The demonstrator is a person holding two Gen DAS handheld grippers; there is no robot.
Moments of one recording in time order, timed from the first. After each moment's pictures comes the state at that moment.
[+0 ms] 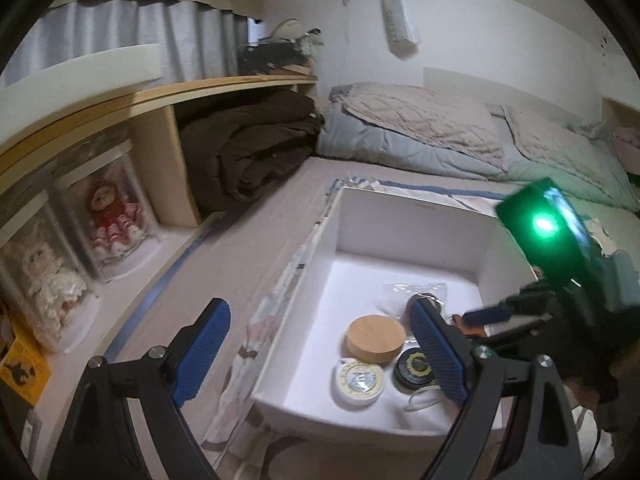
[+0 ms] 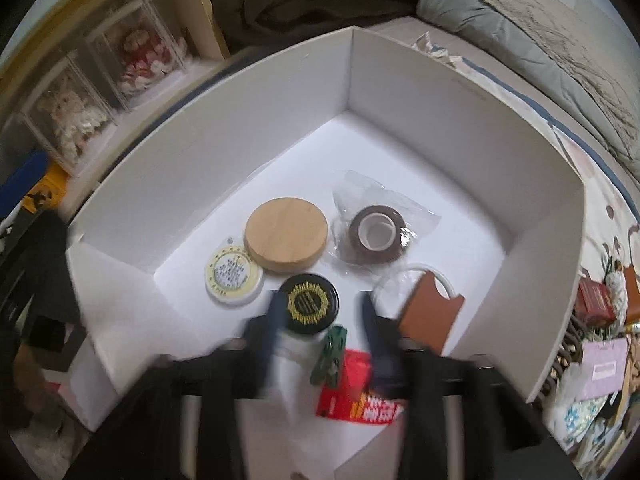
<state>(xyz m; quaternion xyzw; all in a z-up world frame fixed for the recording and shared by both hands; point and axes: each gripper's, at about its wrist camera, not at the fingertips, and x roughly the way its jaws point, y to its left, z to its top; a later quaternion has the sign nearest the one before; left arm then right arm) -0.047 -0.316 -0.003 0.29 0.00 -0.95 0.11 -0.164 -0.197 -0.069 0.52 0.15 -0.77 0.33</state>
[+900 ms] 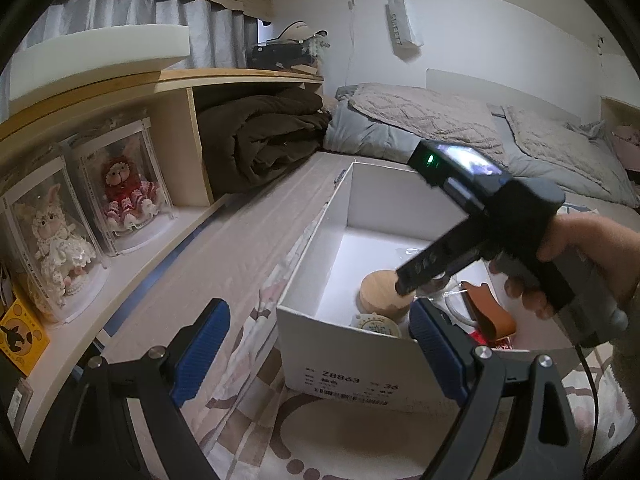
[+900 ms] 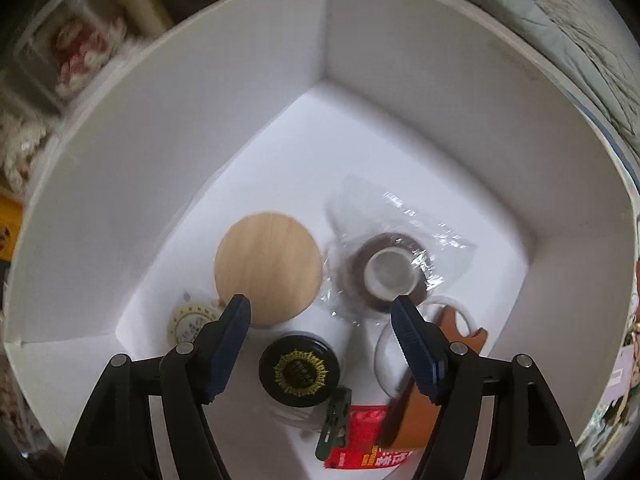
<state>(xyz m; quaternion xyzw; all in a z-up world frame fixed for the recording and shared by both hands) -0.007 -0.319 -0.035 0.28 0.00 -0.95 0.11 -0.212 -0.234 -0.095 0.59 0.15 -0.75 0.26</state>
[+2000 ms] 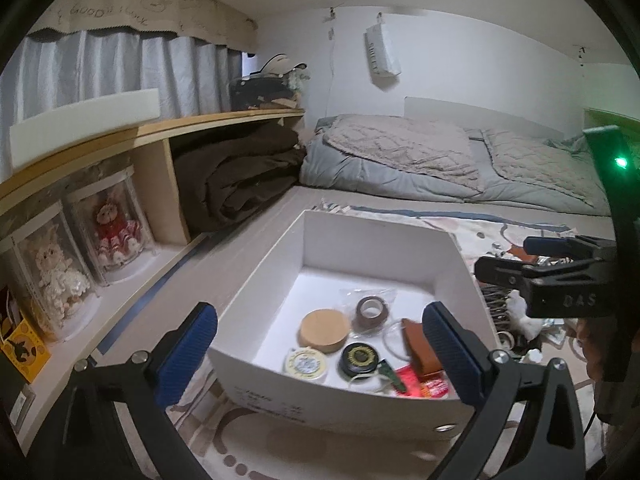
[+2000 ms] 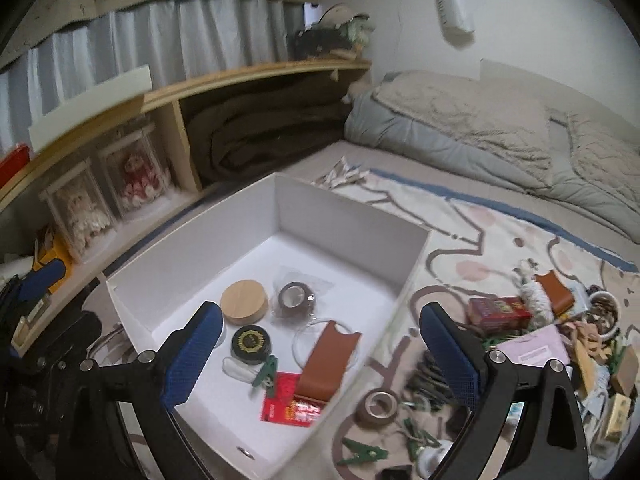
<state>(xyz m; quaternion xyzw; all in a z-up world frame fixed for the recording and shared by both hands) 0.002 -0.244 0.015 0.23 0.00 -0.97 0.09 -0.111 -0.070 0.013 0.32 0.05 -0.91 0.28</state>
